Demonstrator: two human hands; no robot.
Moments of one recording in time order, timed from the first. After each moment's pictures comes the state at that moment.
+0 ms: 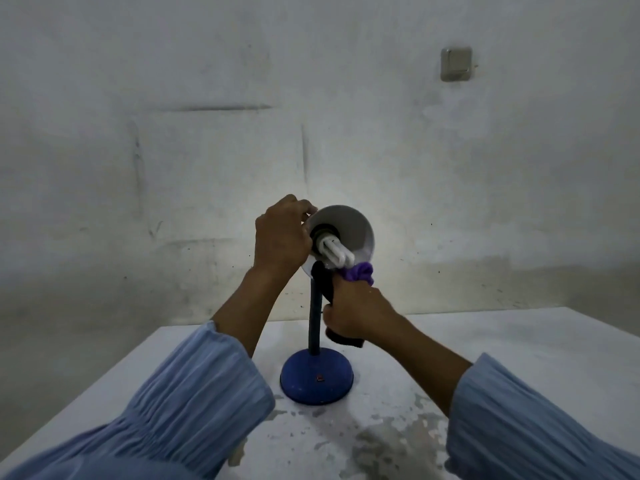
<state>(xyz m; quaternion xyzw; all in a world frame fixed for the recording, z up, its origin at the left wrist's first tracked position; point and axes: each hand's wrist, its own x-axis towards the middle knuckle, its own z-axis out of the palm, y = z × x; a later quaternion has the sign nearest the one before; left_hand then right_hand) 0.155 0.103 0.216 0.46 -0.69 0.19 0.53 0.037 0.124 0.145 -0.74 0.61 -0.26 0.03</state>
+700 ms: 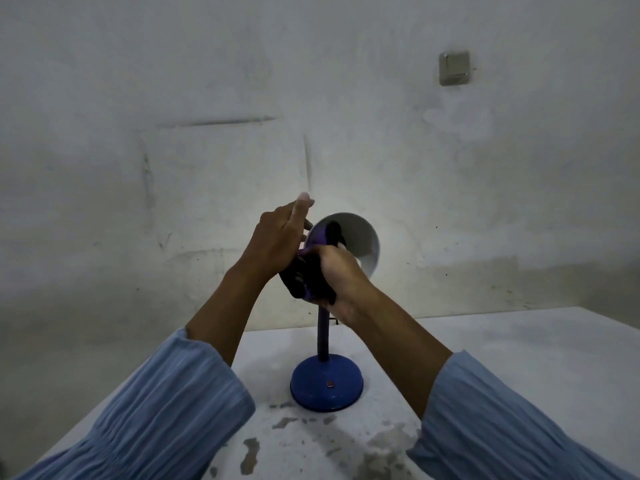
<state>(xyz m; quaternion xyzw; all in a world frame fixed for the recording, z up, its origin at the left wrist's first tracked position) 0.173 0.113 0.232 0.42 -0.74 -0.06 0.52 0.075 0.136 0.194 -0.48 0.36 -0.57 0.56</state>
